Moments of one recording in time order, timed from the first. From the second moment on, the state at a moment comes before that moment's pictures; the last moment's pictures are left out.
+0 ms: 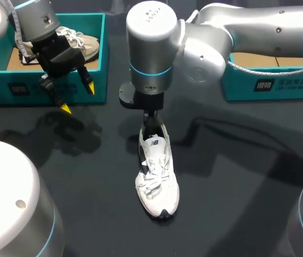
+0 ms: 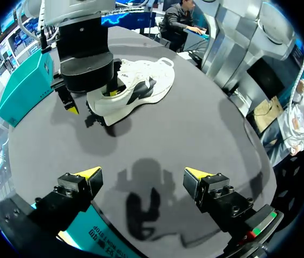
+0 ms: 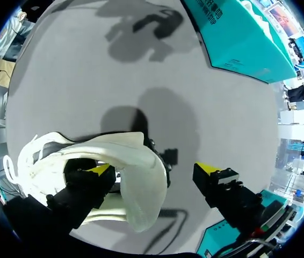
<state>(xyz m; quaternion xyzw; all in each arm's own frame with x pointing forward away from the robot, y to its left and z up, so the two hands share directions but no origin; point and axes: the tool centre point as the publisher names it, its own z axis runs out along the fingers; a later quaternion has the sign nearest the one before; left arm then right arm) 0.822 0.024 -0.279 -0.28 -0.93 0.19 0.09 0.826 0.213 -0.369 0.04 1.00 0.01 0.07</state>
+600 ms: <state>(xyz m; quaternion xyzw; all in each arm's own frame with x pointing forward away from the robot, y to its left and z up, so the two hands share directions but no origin) 0.822 0.024 -0.279 -0.28 -0.93 0.19 0.09 0.827 0.208 -0.383 0.04 1.00 0.04 0.05</state>
